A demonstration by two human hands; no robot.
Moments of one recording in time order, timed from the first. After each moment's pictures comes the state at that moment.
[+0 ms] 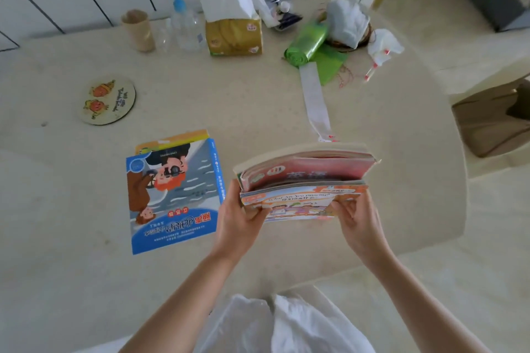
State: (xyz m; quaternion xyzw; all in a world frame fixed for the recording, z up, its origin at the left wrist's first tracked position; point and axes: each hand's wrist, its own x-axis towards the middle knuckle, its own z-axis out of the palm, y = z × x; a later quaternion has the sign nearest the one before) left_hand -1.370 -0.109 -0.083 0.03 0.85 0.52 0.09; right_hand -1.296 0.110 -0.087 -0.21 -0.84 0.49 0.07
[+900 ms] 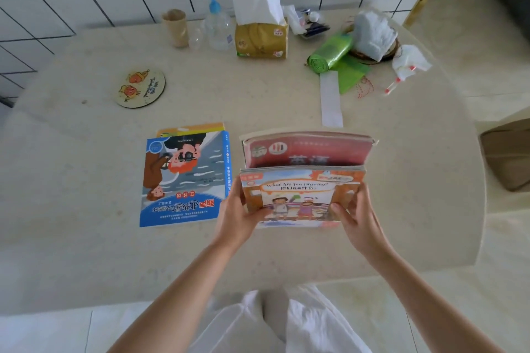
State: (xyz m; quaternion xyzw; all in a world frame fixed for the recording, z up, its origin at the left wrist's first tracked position) left_hand -1.349 -0.099 -0.093 -0.05 0.82 0.55 0.13; right_hand -1.299 0.143 -0.099 -0.13 -0.82 0.55 -0.03
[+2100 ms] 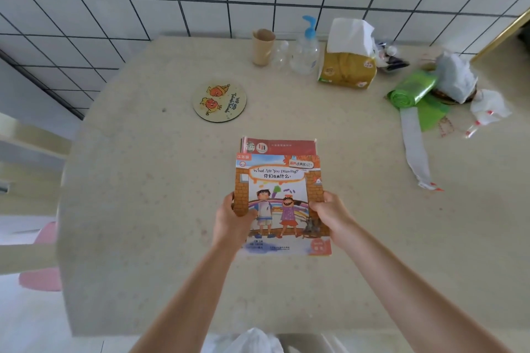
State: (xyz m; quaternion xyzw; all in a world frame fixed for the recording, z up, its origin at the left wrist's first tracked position) left_hand -1.421 -0.312 -0.113 -0.27 0.78 0.53 0.19; right_hand -1.440 -0.115 -0.103 -0.35 -0.72 0.54 -0.26
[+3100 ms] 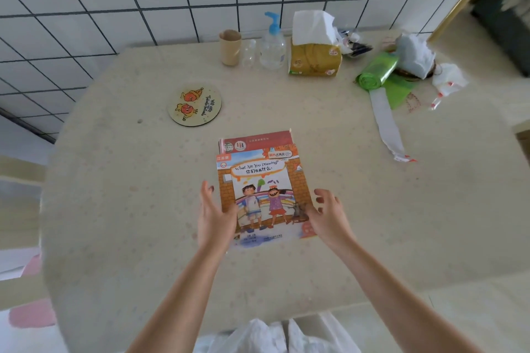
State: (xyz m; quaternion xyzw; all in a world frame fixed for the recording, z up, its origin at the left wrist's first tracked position) left_hand -1.413 -0.320 -0.092 -0.22 0.84 0.47 0.14; right_hand -1.383 -0.110 -0.097 -0.29 -0.85 0.42 -0.14
